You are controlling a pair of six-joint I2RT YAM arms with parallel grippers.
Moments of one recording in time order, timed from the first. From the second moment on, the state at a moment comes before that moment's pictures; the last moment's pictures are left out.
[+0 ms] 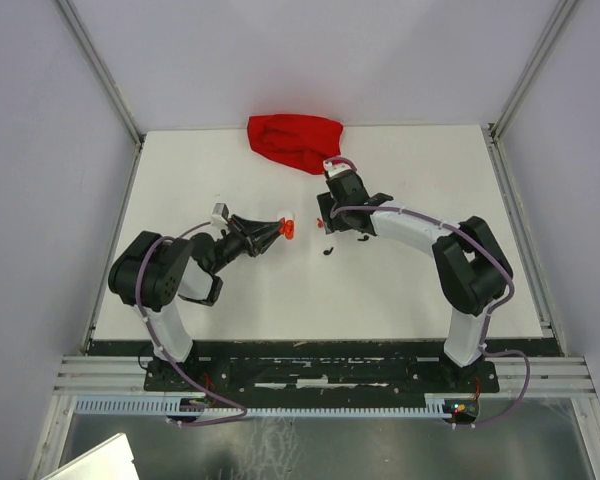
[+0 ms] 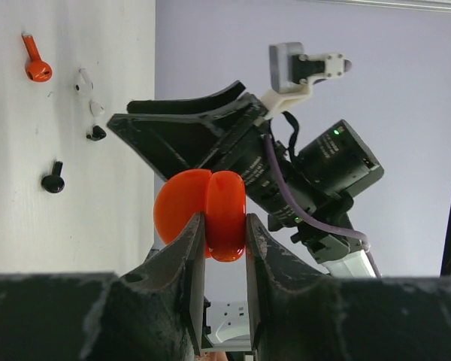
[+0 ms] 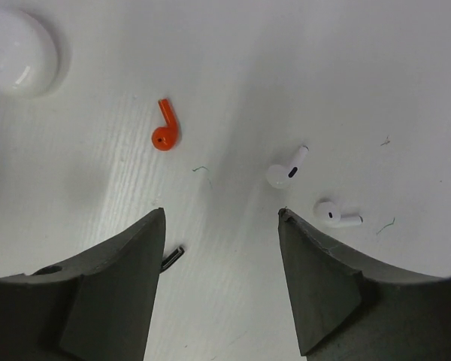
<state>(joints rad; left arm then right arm) -0.25 1.81 0.35 1.53 0.60 -1.65 0.61 1.83 1.27 -0.27 0.21 0.24</state>
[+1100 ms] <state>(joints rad) -0.21 1.81 0.35 1.53 0.61 -1.65 0.62 2.13 1.53 -0.35 0.32 0.15</state>
